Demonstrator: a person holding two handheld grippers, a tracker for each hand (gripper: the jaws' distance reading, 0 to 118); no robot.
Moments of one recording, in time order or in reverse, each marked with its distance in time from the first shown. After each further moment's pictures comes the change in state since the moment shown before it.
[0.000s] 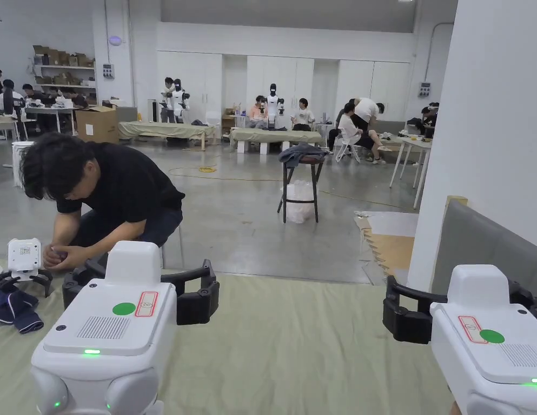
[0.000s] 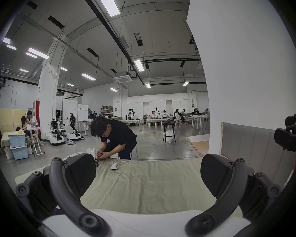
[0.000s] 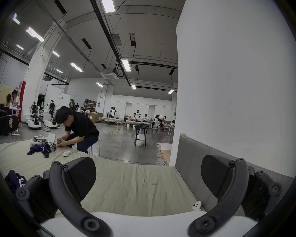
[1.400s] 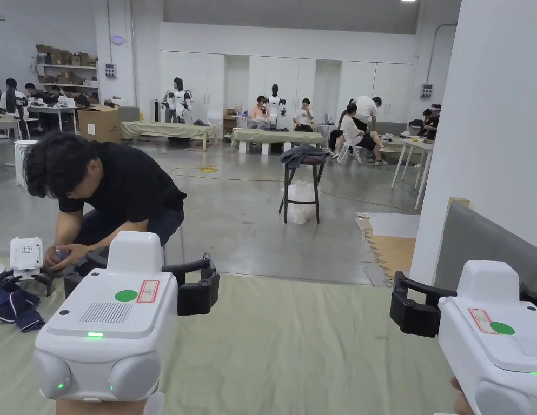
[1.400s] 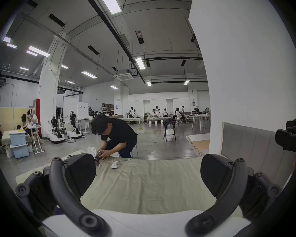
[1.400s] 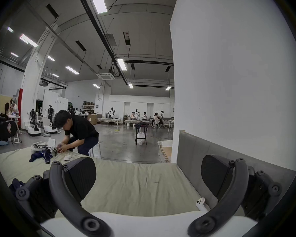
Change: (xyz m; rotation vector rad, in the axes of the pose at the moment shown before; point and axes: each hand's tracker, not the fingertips) left arm -0.001 0.009 -0.005 -0.018 0.014 0.003; right arm 0.010 -0.001 -0.015 -0.023 -0.014 -0.057
